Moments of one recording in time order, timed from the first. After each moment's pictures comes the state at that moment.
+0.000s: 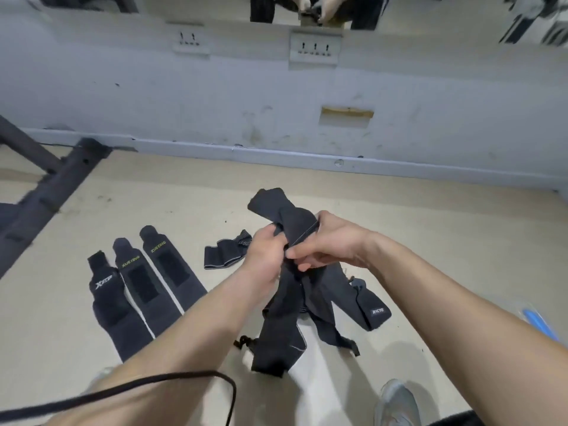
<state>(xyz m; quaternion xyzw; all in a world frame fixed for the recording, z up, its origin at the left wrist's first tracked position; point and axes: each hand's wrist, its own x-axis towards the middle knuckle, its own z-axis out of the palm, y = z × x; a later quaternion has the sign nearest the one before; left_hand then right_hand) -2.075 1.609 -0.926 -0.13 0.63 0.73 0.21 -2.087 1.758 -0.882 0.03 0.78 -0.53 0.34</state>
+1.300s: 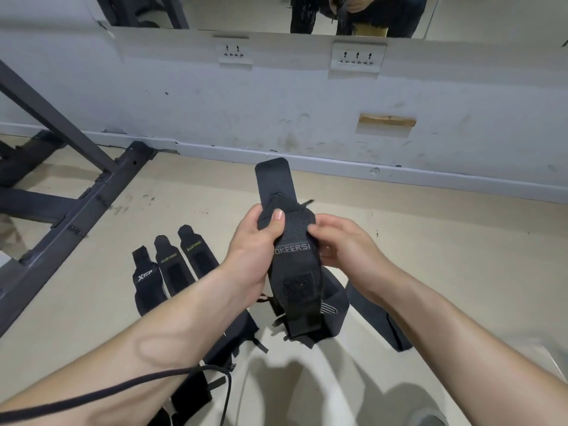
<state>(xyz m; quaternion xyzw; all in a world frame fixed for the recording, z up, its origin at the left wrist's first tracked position) -2.069 1.552 -0.859 -0.12 0.63 0.76 0.09 -2.071 1.711 -0.859 -0.01 0.66 -0.73 0.21</state>
